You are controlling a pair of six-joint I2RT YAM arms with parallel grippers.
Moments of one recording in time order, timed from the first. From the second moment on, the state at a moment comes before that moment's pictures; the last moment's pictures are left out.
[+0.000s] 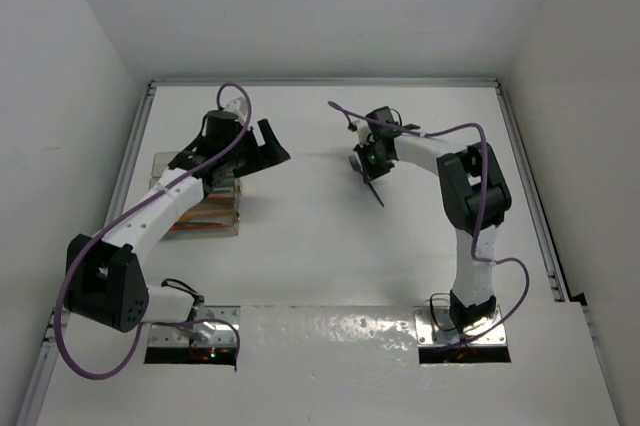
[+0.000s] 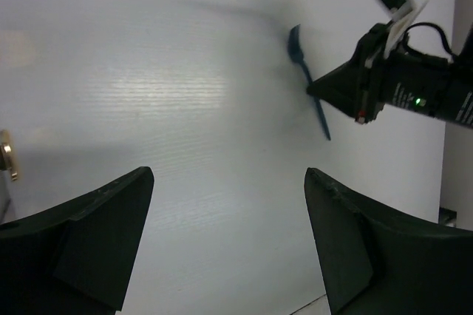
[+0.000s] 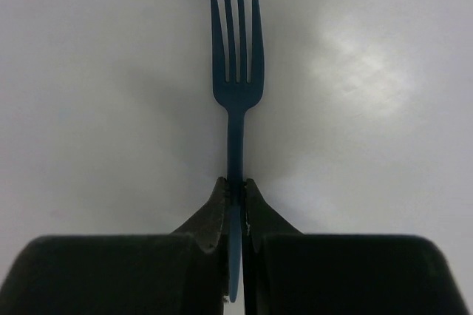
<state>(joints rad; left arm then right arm) -0.29 1.31 1.00 -0.35 0.18 -0.60 0.34 2.10 1.41 -0.43 -0.14 -0.10</state>
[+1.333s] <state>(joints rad) -0.52 1.56 1.09 -0.14 0.27 -0.65 0.59 1.56 1.07 -0.28 -0.33 0.15</state>
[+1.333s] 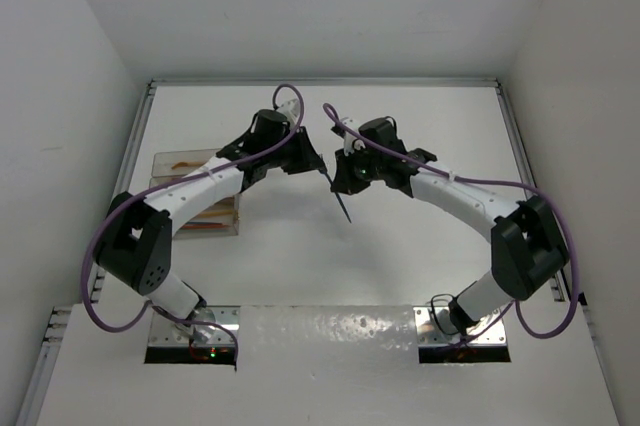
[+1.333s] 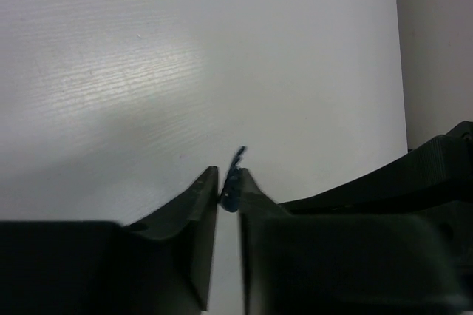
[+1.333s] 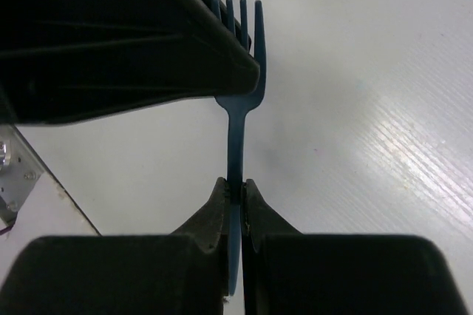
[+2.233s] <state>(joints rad) 0.20 1.42 1.13 -0.33 -0.01 -0.66 0.59 1.30 0.96 -0.34 -0.03 0.17</state>
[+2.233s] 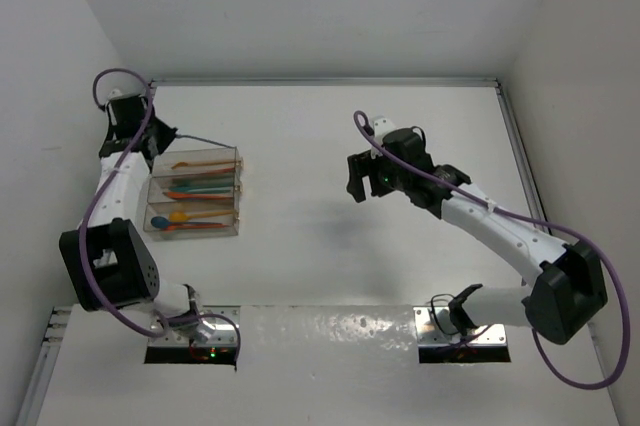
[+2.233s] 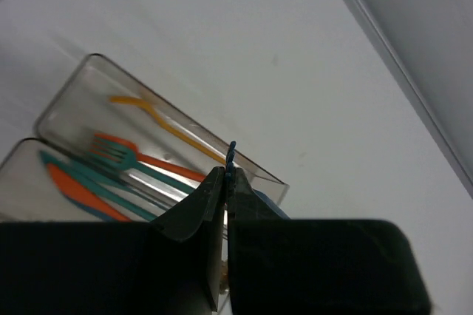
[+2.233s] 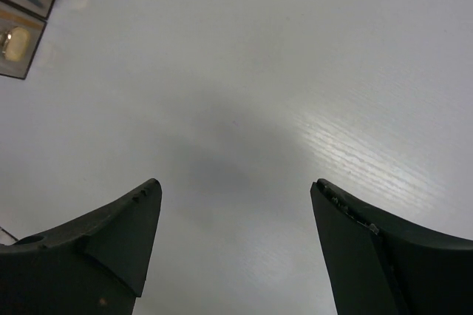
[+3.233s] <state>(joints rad) 0.23 1.49 1.10 -0.40 0.02 -0.68 0.59 1.14 0.85 -0.44 0.15 0.17</state>
